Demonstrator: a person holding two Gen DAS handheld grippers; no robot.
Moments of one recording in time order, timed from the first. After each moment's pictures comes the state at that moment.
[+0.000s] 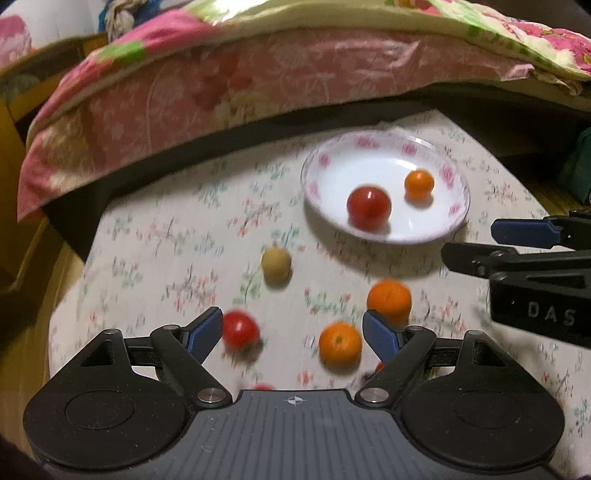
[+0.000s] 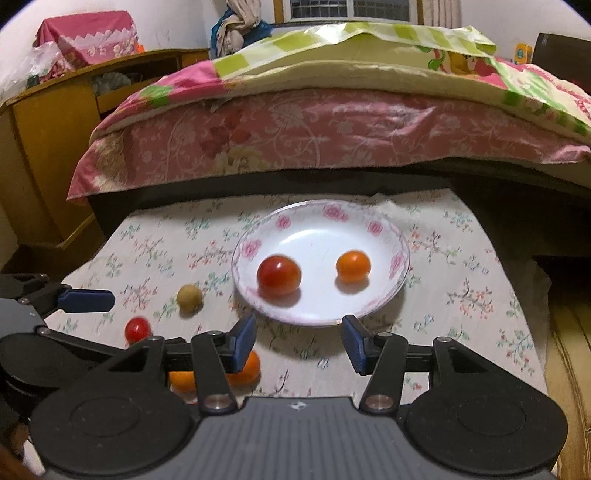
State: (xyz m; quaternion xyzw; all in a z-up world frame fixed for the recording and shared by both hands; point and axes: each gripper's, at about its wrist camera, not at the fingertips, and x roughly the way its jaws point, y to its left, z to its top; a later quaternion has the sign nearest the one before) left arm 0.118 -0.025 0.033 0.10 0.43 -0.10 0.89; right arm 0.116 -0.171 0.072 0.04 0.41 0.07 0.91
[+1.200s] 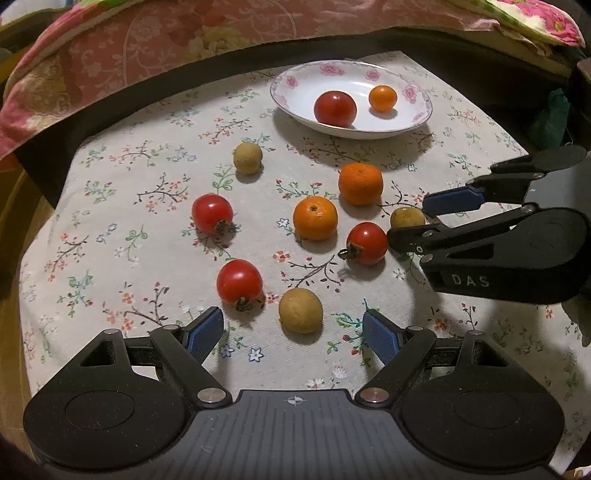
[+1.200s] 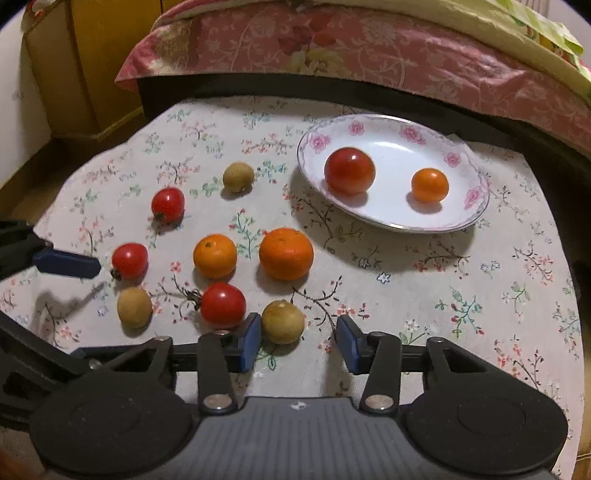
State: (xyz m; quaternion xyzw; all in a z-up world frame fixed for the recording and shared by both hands) left arm 0.071 -0.008 -0.002 0.11 0.47 -0.15 0.86; right arm 0.098 -0.134 0.017 -0.06 0.48 0.16 0.86
